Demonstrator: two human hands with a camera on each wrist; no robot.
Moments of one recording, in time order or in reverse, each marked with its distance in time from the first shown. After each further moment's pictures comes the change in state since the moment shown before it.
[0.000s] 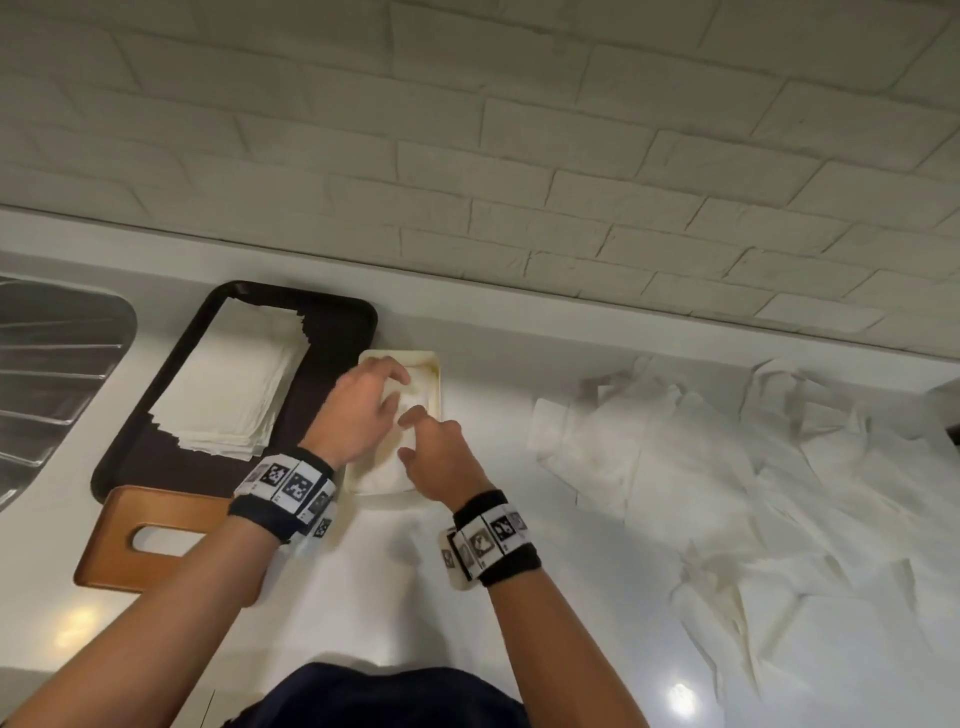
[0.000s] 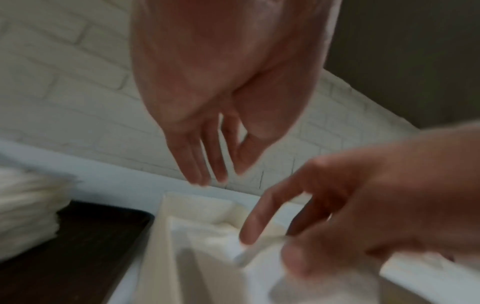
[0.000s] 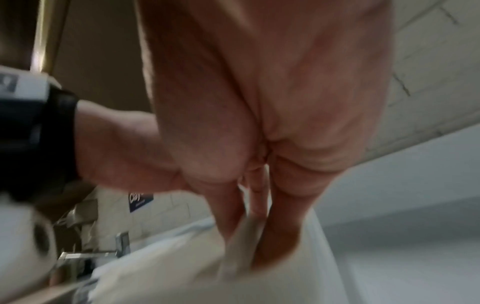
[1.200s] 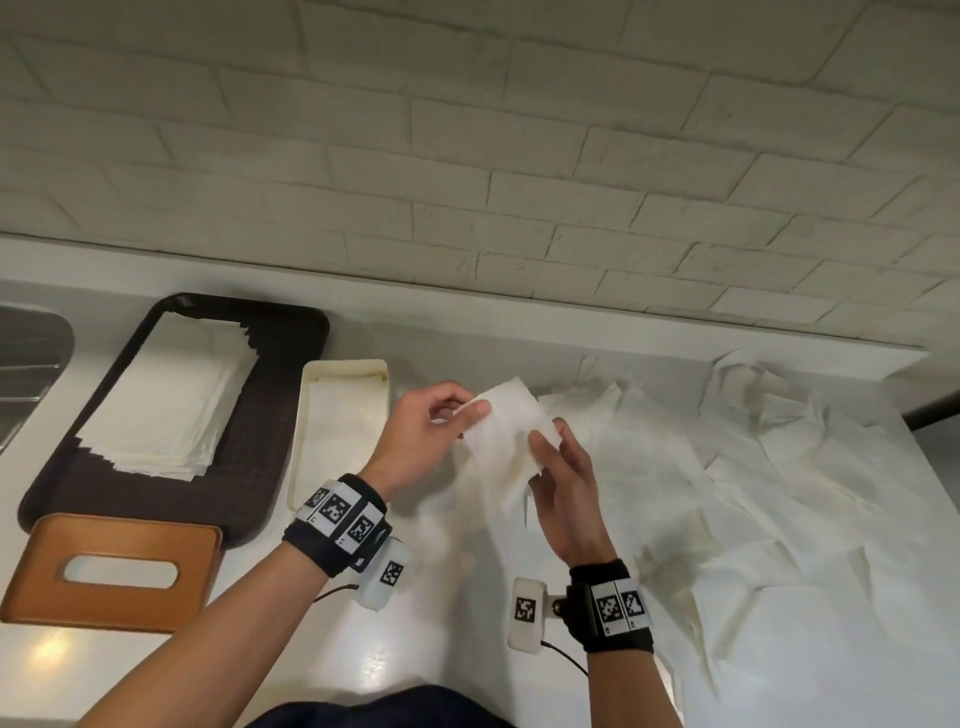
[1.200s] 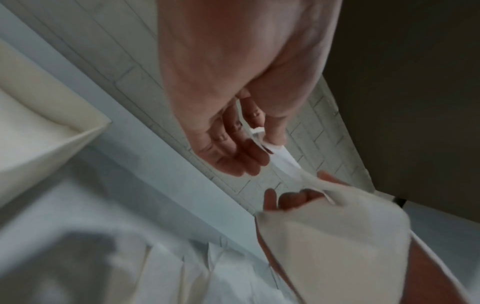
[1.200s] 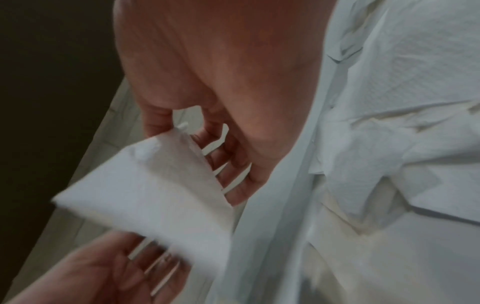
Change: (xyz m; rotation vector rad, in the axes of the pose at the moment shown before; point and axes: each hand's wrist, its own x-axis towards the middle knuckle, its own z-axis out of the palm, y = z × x) left_hand 0.001 0.127 0.071 -0.807 -0.057 -0.035; right_hand -0.100 0.118 -0.117 1.373 0.321 -0.002
